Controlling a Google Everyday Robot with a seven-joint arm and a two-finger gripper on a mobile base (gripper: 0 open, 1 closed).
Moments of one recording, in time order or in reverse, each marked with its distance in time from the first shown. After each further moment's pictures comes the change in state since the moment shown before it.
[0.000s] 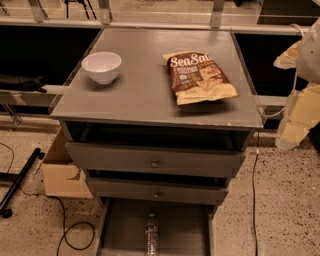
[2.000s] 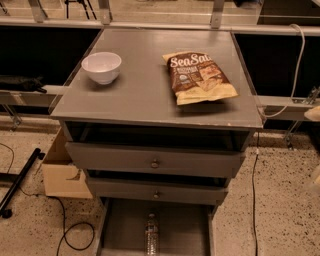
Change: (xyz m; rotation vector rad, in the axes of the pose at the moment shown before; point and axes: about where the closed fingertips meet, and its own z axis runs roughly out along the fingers) arm 0.106 0.028 0.068 -0.103 -0.118 0.140
